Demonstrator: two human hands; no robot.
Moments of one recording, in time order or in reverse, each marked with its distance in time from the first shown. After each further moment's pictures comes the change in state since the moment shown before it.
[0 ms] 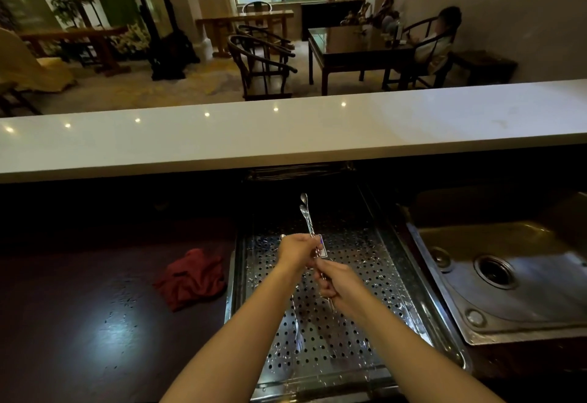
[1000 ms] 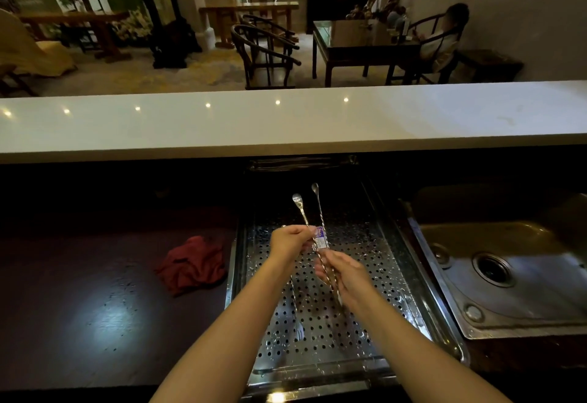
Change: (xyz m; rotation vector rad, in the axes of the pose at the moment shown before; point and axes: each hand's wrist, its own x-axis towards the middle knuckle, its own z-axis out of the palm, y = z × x) left_hand -0.001 -0.009 -0.017 -0.127 0.038 0.054; right_hand -0.005 0.005 -0.007 0.102 0.096 -0.079
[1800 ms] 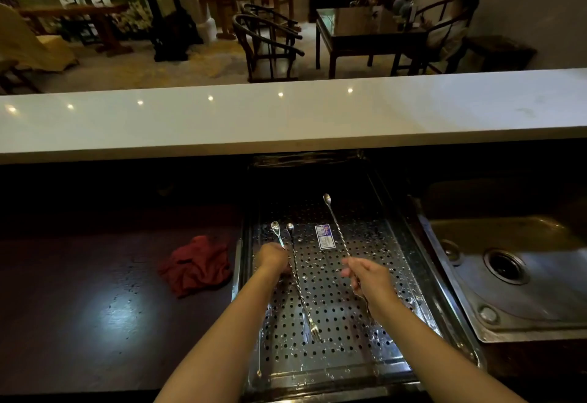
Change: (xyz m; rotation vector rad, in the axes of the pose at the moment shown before) left_hand 0.043 -0.046 -0.043 0.353 0.210 -0.257; right_hand 0.000 0.001 -0.020 -0.449 0.214 -0.102
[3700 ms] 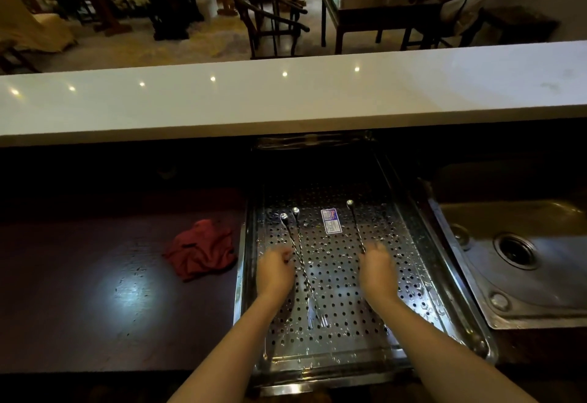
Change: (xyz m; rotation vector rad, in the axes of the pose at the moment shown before) left_hand -0.044 -0.040 -0.008 0.427 0.106 0.382; right_hand 0.033 0.035 0.007 -1.058 0.273 -0.271
